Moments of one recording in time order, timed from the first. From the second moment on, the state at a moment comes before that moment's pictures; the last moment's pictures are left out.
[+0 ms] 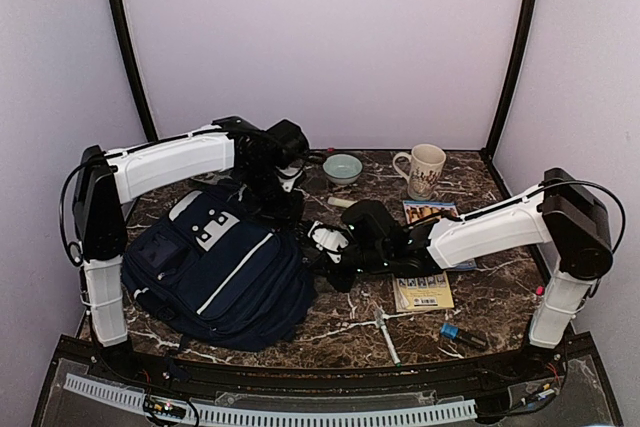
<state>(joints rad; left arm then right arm) -0.77 1.98 1.81 -1.13 0.07 -0.42 1.05 1.77 0.99 0.11 -0.11 -0.11</state>
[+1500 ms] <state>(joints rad) -0.68 2.07 1.90 -1.13 0.22 -0.62 1.12 1.68 1.02 -0.04 -0.02 -0.12</state>
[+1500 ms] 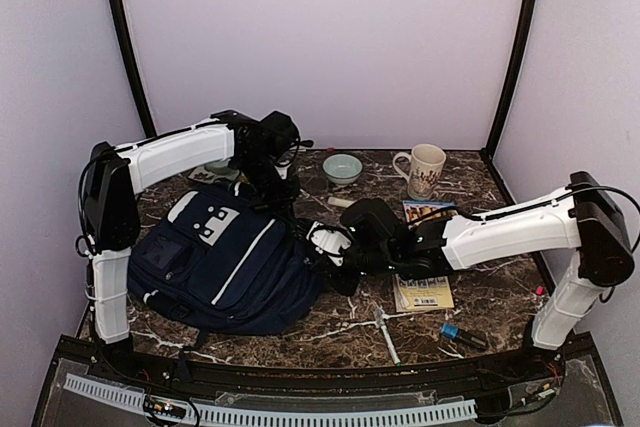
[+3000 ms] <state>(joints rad) -0.87 1.87 1.65 -0.95 0.25 -0.62 1.20 1.52 0.89 -0.19 0.09 0.23</state>
